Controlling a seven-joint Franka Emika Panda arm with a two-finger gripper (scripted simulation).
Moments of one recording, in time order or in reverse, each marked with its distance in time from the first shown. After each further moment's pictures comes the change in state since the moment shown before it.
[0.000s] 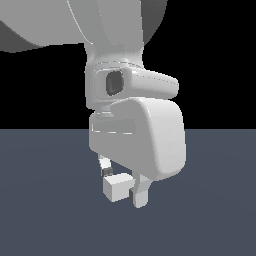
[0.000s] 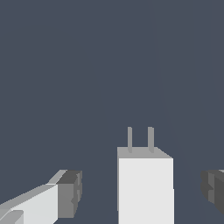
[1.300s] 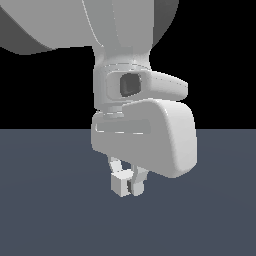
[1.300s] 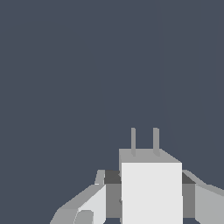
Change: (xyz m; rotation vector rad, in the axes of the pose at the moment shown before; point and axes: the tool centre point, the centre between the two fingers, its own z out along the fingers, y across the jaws) arm 0.011 0.002 0.001 0.004 0.001 -0.069
